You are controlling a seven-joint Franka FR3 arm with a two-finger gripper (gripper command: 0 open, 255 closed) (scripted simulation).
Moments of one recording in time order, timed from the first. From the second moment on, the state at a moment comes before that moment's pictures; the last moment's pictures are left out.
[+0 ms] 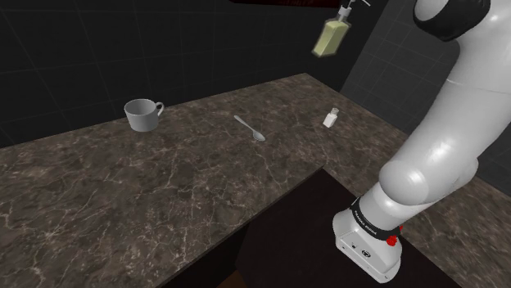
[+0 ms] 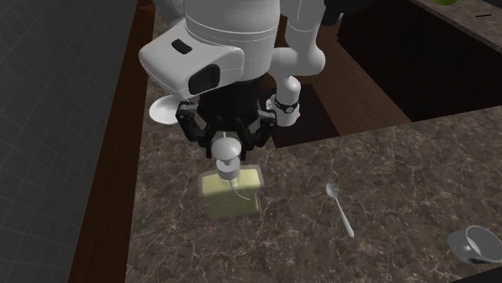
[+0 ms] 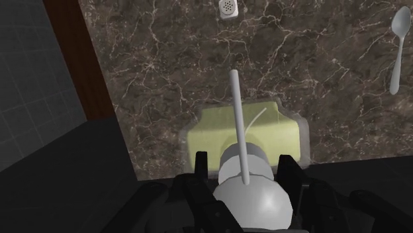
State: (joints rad) arm -0.22 0.25 -0.36 -1.10 0.00 1.45 -0.38
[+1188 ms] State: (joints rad) arm -0.01 -0.01 -0.24 -1.44 -0.12 1.51 -0.07
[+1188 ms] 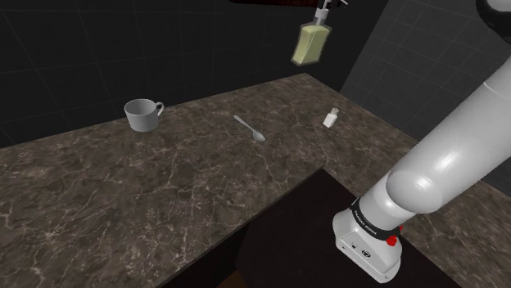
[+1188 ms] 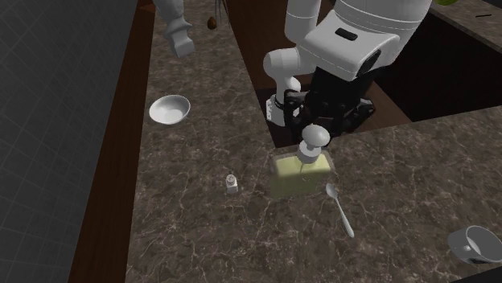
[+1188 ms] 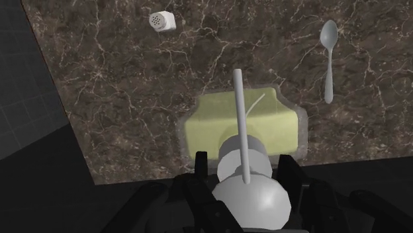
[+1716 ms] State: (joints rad) arm 0.08 -0.09 -0.13 -1.59 -0.14 1.56 0.13
